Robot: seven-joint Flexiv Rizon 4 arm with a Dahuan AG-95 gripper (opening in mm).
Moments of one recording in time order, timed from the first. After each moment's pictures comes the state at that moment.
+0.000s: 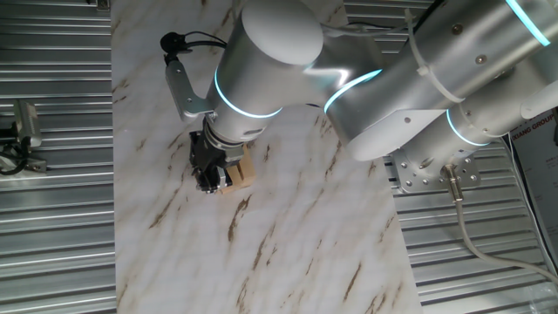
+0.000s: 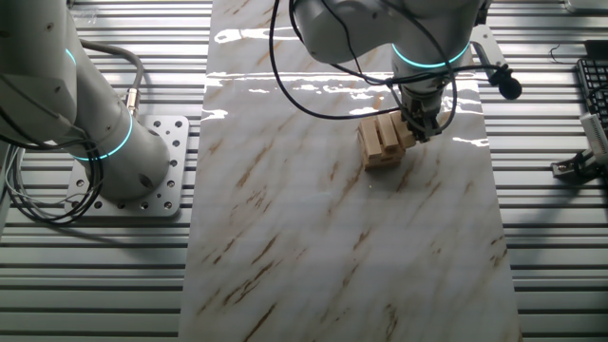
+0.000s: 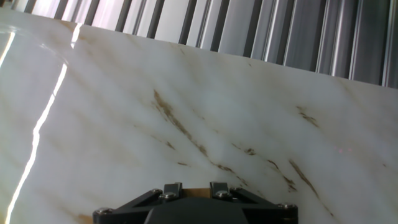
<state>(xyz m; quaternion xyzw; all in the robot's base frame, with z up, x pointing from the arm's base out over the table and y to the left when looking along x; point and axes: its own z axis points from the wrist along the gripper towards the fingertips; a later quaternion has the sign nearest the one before) 0.578 0.057 0.051 -0.12 0.99 0.03 0.10</state>
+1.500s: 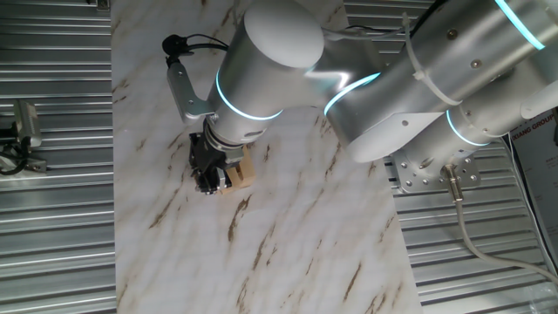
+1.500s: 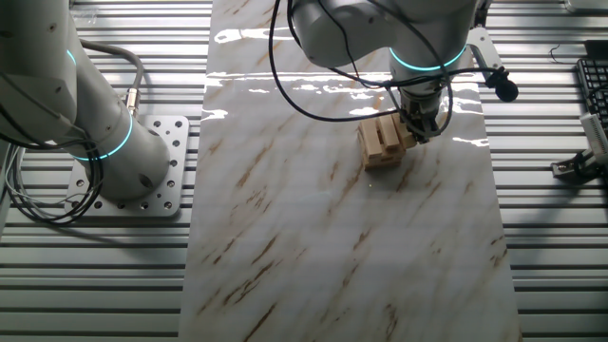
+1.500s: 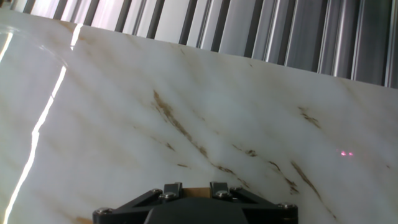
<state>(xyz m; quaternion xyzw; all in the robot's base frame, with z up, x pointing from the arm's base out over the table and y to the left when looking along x) 0.579 0.058 0.047 -0.12 0.99 0.03 0.10</state>
